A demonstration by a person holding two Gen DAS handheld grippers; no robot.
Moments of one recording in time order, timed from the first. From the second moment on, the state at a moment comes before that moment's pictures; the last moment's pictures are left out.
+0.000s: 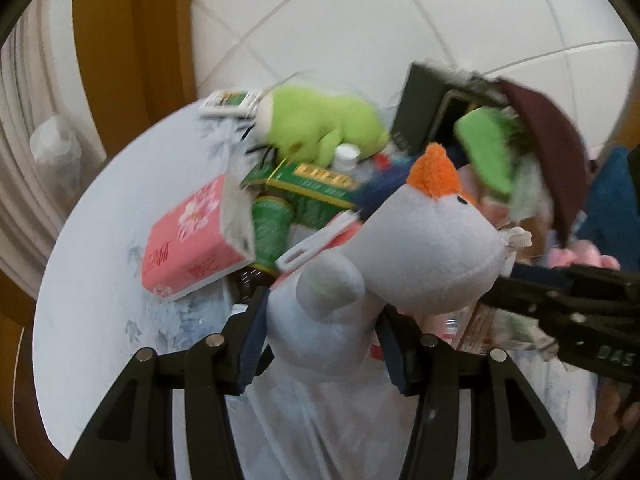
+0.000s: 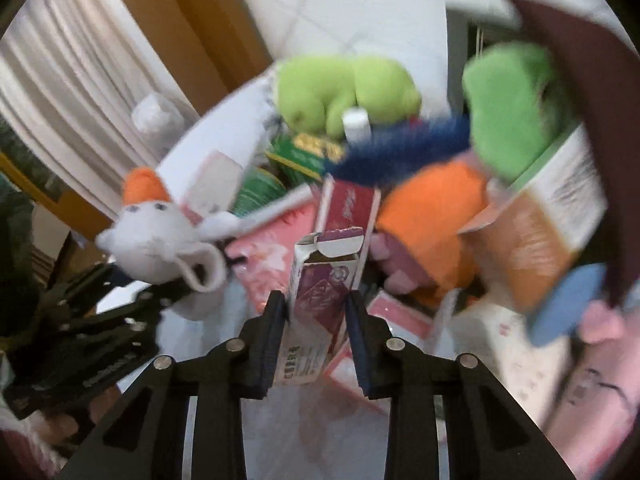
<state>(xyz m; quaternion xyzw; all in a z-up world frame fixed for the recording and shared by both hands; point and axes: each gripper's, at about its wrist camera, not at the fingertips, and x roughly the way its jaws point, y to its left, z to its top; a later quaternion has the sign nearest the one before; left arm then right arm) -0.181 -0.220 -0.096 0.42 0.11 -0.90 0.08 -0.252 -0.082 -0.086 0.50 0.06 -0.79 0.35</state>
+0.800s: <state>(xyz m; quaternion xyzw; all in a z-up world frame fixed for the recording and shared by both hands) -0.139 0.121 0.081 0.25 -0.02 -0.94 -0.23 -0.077 0.241 0.145 0.21 0.00 -0.98 0.06</state>
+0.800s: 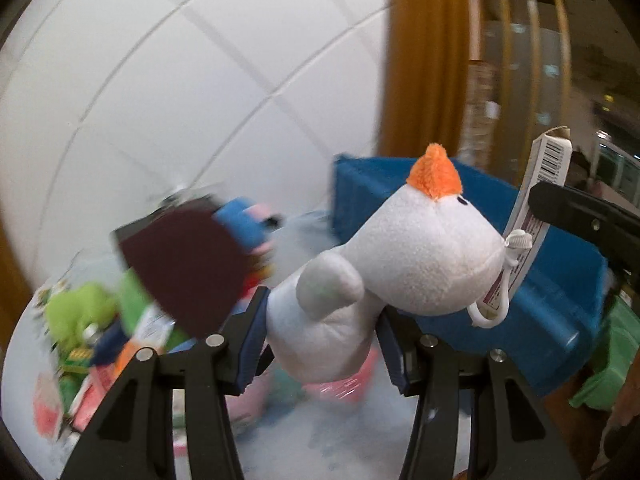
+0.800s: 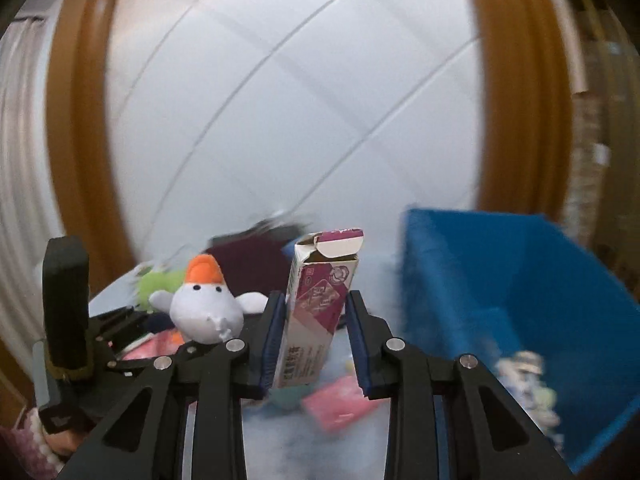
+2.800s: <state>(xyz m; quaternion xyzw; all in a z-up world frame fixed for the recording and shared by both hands) -0.086 0.351 0.134 0.21 -0.05 -0.95 -0.22 -0.046 0.564 0.080 0.26 -0.01 -0.96 -0.07</state>
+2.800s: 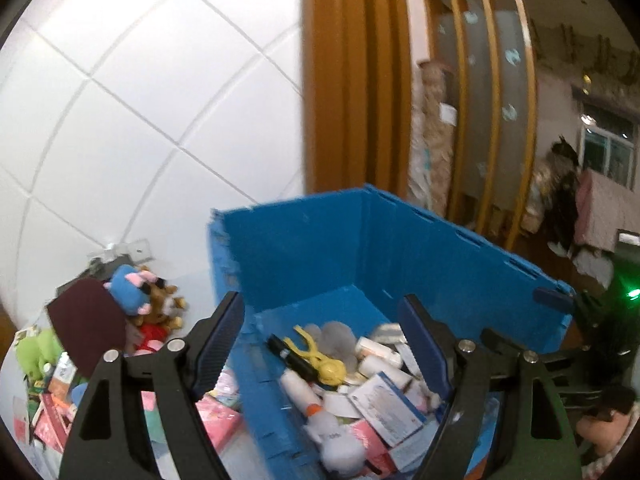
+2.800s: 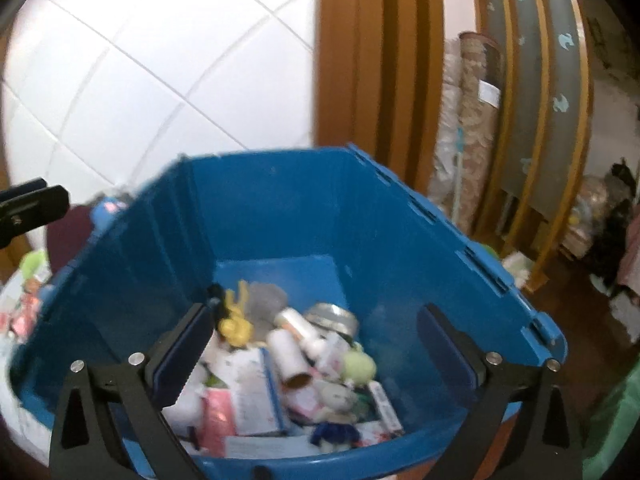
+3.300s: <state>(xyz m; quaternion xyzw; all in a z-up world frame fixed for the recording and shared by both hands) -0.095 0.187 0.115 0.23 -0.01 -0.97 -0.12 -0.031 0.447 0.139 0.15 0.00 -0.99 0.03</state>
